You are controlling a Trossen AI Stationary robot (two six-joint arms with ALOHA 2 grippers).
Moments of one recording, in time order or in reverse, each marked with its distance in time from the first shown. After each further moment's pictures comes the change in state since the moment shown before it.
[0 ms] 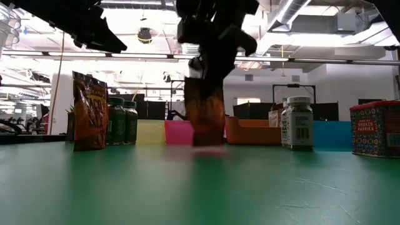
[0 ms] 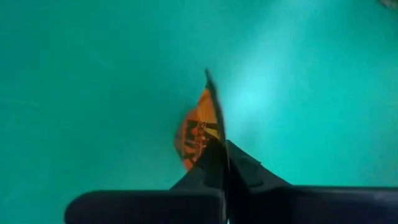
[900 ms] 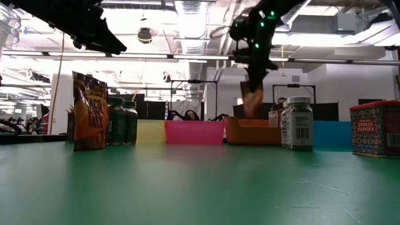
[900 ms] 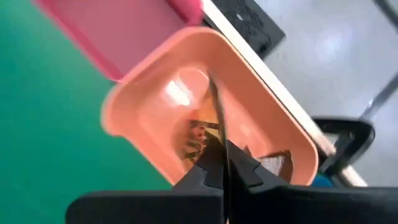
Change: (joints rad) left arm 0.000 0.000 0.000 -0.013 0.002 -0.027; right arm -0.574 -0.236 -0.075 -0.154 0.273 0.513
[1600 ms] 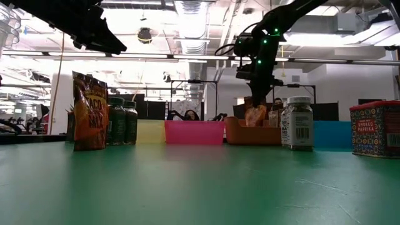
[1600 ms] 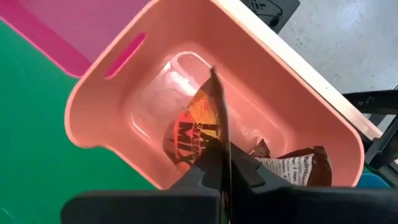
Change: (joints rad) left arm 0.000 0.000 0.000 0.002 0.001 0.000; right arm -0.064 0.002 -0.167 0.155 -0.068 0.067
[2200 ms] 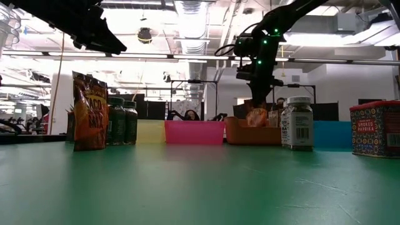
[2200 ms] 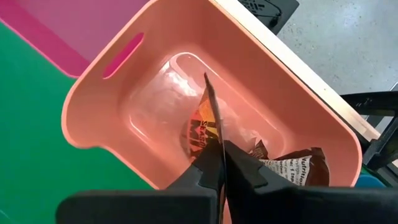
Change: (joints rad) left arm 0.000 0.000 0.000 -0.001 0.000 0.000; right arm 0.004 0.000 0.000 -0.002 0.001 -0.009
